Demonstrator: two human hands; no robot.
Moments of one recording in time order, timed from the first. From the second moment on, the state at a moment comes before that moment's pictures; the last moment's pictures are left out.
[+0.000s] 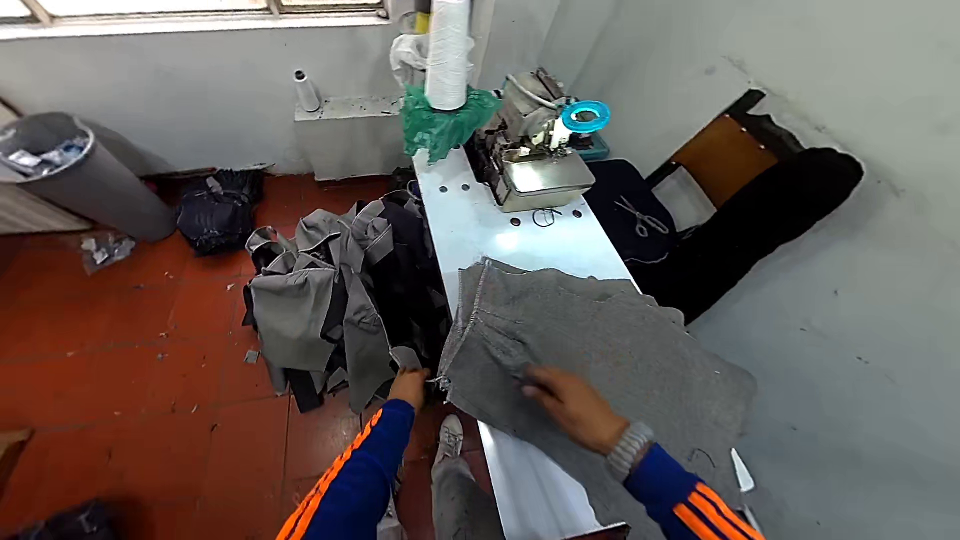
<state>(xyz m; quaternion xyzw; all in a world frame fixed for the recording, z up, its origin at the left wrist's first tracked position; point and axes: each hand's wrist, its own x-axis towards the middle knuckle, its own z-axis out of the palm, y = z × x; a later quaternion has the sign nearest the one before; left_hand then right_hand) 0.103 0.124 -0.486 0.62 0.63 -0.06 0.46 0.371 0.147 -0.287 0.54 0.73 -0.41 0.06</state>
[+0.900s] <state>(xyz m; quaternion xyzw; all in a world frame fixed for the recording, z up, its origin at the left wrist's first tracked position) 0.053 0.081 -0.294 0.73 0.60 -0.10 0.32 0.238 0.092 -0.296 0.63 0.71 -0.31 0.07</state>
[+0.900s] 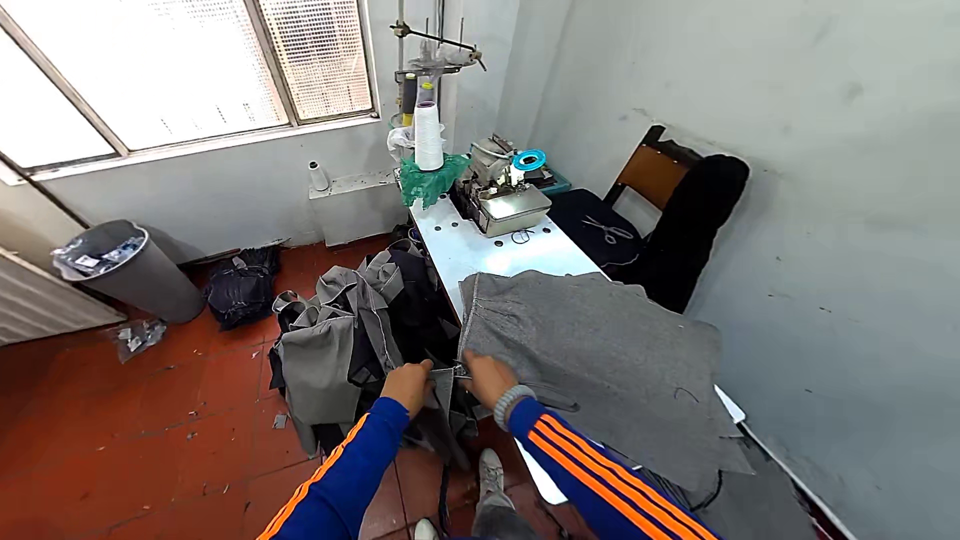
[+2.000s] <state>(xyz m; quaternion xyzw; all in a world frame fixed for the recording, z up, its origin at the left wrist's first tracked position) 0.149 0.204 -0.247 0.63 0.55 0.44 0.35 0.536 0.127 -0.153 0.76 0.60 0.06 -0.23</state>
